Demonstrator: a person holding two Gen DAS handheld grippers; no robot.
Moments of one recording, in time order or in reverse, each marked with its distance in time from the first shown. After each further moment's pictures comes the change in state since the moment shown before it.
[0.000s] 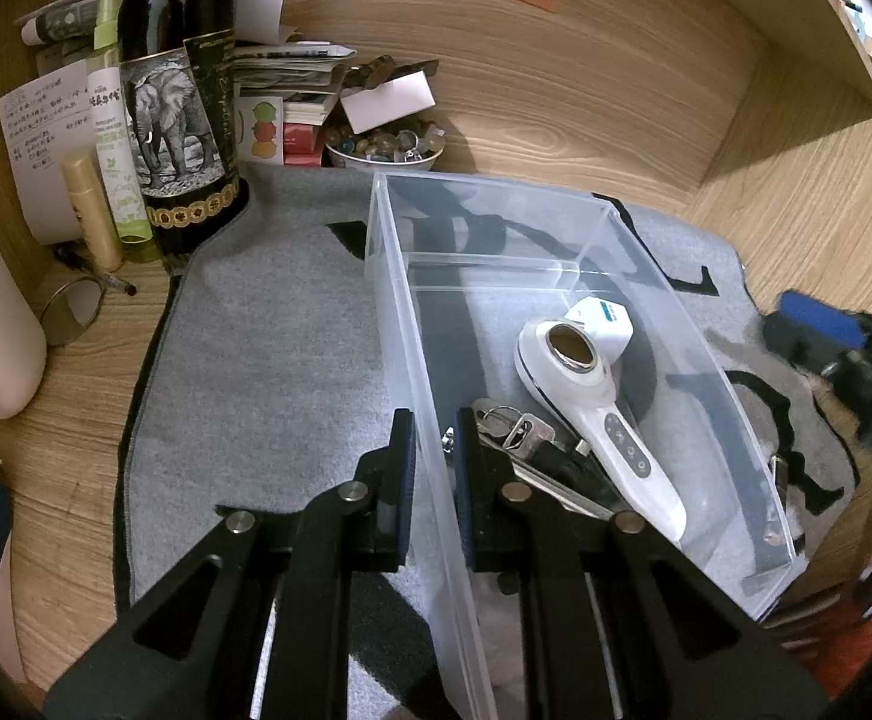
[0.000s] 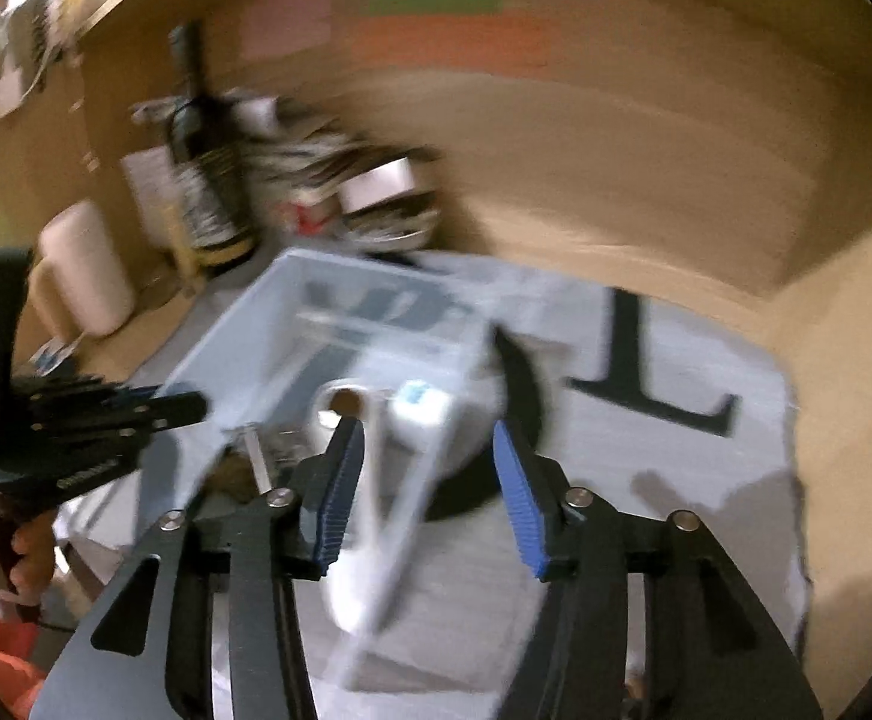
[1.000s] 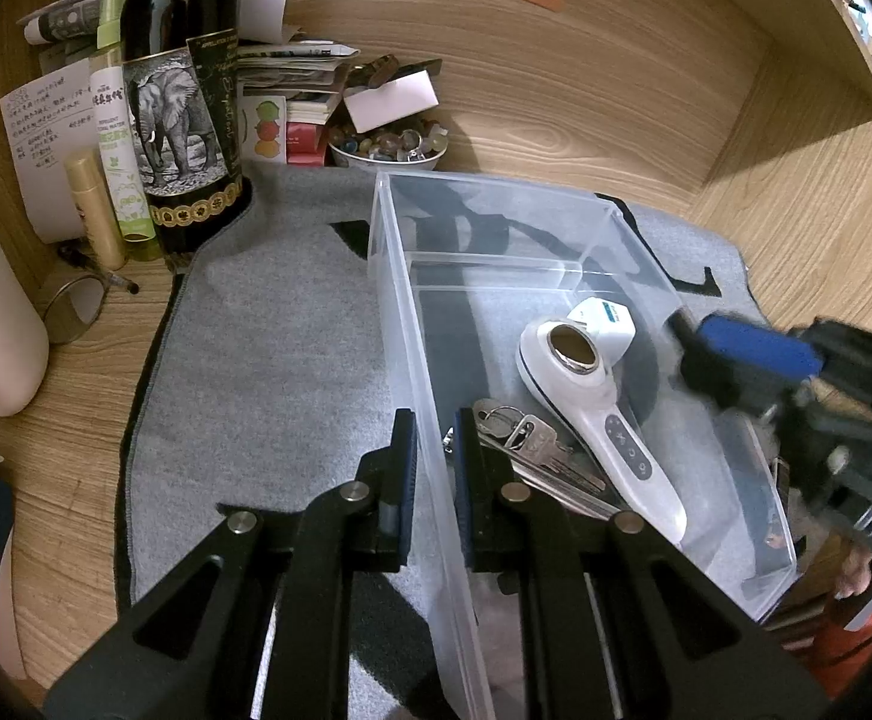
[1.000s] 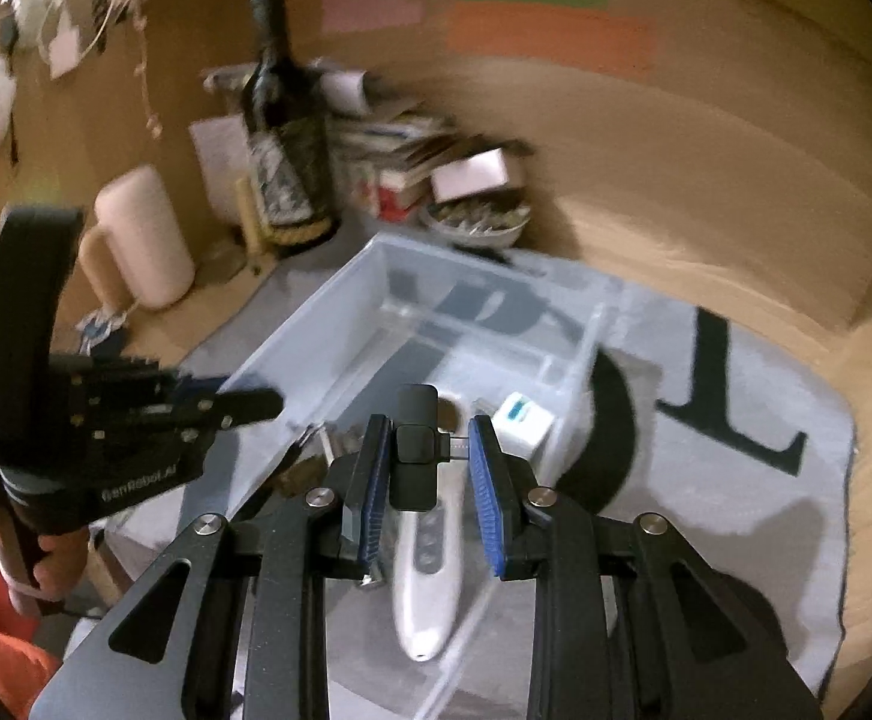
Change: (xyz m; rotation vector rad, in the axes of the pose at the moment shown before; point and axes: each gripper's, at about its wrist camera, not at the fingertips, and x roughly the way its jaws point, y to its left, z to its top) left arm -0.001 0.003 -0.001 -0.002 0.001 0.001; right arm 0.033 0.042 0.005 -0.134 0.044 0.186
